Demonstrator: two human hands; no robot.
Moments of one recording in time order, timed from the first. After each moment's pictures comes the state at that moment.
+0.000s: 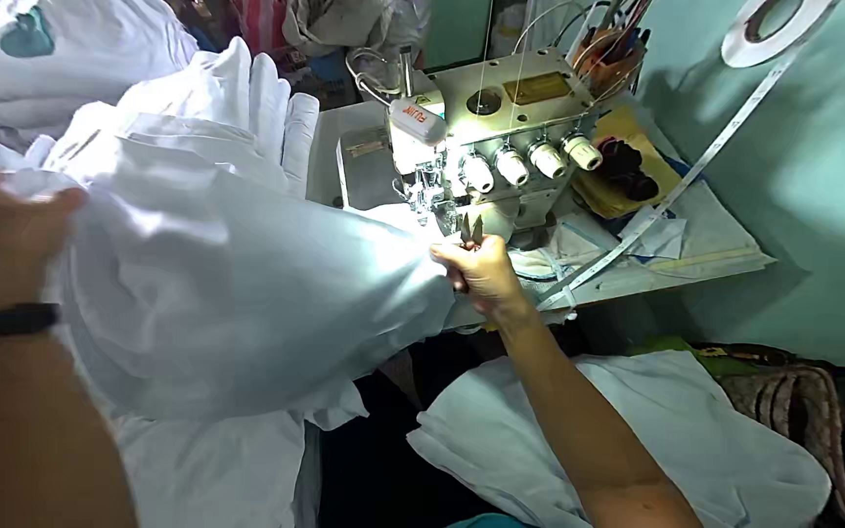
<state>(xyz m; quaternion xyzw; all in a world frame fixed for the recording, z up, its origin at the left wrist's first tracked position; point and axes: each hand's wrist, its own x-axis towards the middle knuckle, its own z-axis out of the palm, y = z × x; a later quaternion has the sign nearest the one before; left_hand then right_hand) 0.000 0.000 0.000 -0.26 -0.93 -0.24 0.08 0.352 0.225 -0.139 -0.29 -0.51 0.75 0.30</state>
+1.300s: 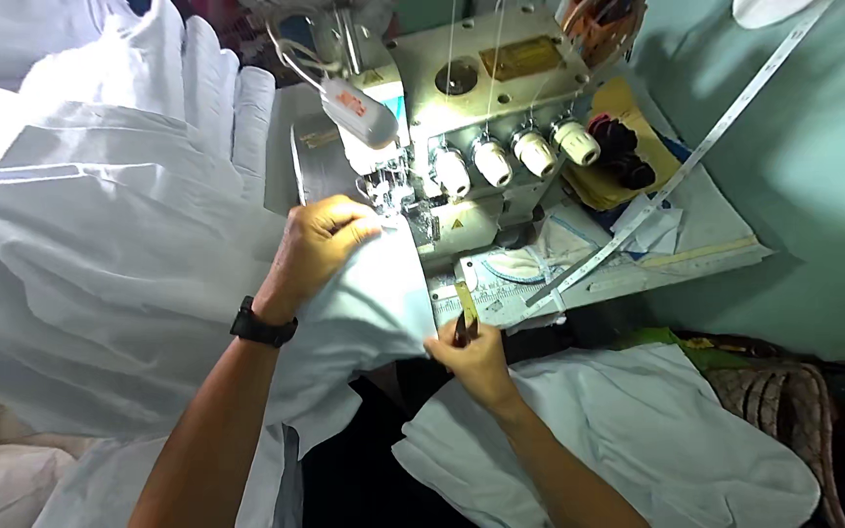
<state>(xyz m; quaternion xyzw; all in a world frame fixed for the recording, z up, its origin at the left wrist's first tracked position) 0.147 0.167 -0.109 -0.65 -0.62 -0.41 -0.14 0.394 0.172 -0.202 -0.37 -0.57 0.65 0.35</state>
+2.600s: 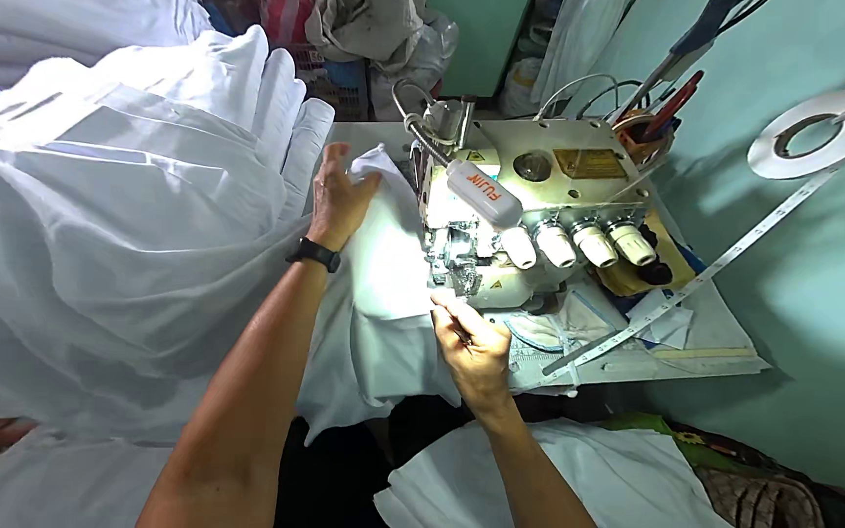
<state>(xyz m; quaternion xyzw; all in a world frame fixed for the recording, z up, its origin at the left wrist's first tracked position) 0.075 0.235 -0.118 -0.39 -0.80 -0.44 -0.11 0.323 0.217 -0.178 -0.25 -0.77 0.31 0.49</state>
